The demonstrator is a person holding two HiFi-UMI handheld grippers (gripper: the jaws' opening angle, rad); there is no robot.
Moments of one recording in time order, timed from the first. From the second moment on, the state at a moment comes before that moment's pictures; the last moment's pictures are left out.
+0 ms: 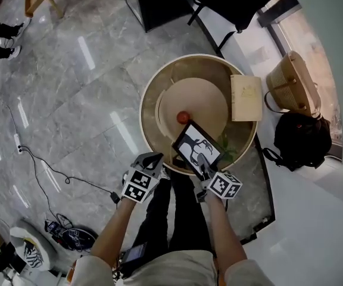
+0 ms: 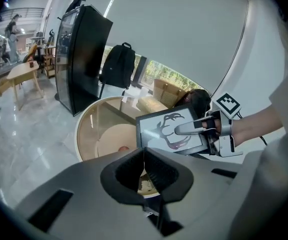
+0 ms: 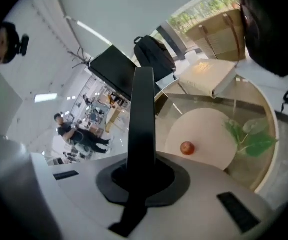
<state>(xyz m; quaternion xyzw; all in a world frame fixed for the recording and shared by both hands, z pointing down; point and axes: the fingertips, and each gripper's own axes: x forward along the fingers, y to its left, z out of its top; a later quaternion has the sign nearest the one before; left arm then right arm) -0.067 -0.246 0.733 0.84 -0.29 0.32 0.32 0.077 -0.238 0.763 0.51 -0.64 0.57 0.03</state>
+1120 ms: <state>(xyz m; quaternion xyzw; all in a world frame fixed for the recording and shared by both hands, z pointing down) -0.007 -0.380 0.903 0.78 -0.32 0.40 0.36 0.078 -0.332 0.885 0.47 -0.55 0.68 -0.15</state>
